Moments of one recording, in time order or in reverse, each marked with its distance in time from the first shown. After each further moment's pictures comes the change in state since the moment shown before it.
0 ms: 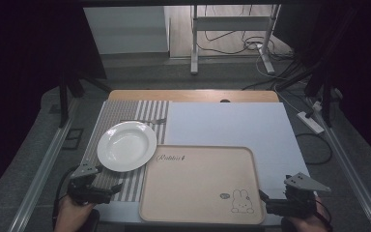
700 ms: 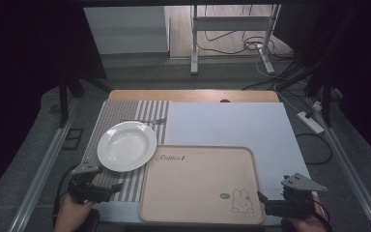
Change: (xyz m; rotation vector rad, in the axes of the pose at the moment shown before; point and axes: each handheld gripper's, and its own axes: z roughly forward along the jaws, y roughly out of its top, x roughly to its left) left arm 0.006 0.002 0.003 0.031 -0.038 -0.040; right arm 0.003 0.000 0.002 0.017 0.009 -0.035
